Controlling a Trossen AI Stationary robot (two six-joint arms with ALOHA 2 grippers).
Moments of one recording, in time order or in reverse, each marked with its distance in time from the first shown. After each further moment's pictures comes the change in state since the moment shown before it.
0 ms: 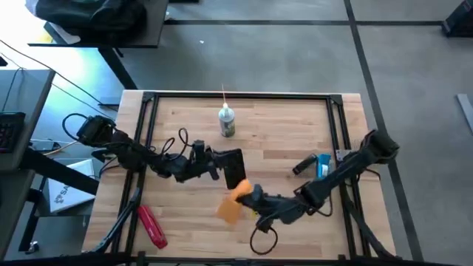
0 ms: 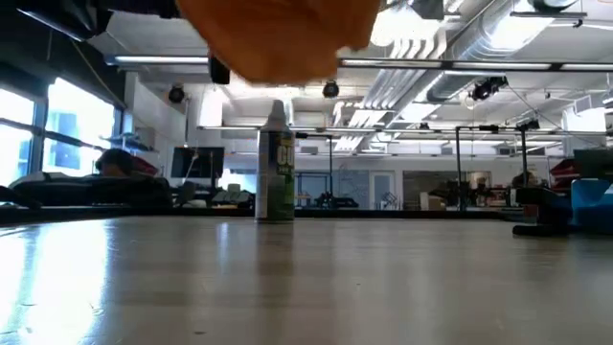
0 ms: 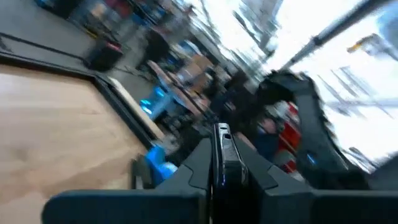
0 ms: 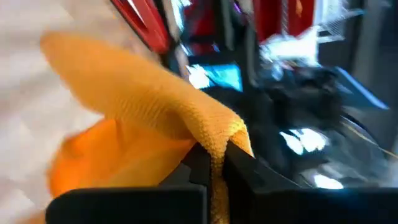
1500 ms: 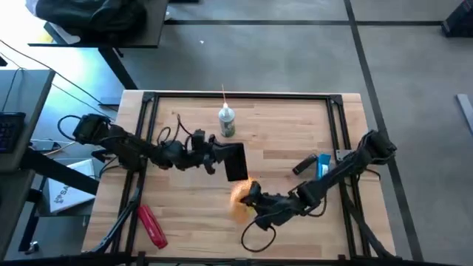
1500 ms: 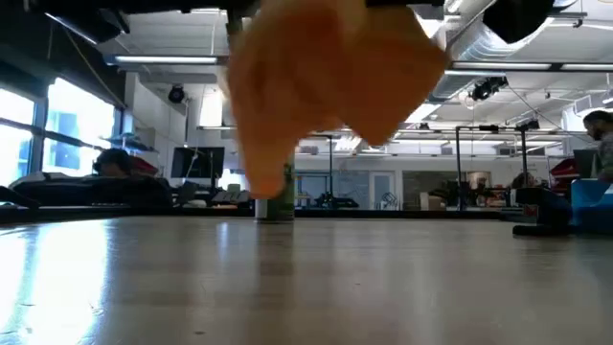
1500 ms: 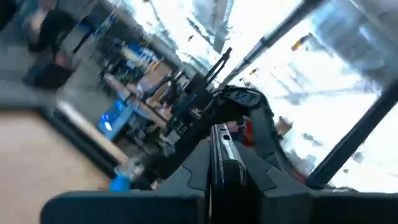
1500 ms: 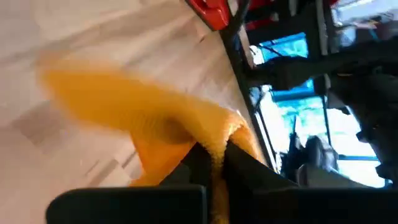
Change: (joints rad) left arm 0.160 -0.096 0.000 0.064 0.255 0.341; right arm 0.013 0.038 0.000 -0.285 -0.131 0.463
